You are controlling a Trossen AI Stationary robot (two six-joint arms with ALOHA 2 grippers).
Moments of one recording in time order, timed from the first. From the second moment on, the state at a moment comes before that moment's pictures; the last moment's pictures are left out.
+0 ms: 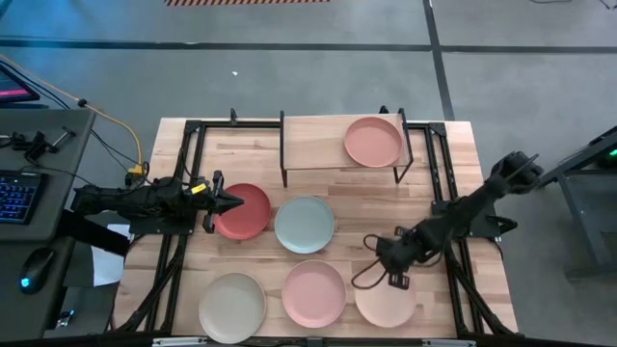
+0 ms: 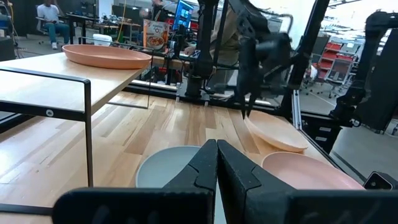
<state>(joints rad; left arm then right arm) -0.04 0.02 0.01 0.01 -0.04 -0.15 0.59 1.41 0.78 -0.66 -0.05 0.86</state>
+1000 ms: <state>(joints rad) -0.04 0.02 0.01 0.01 -0.04 -0.15 -0.43 0.94 1.07 -0.82 -0.08 0.72</state>
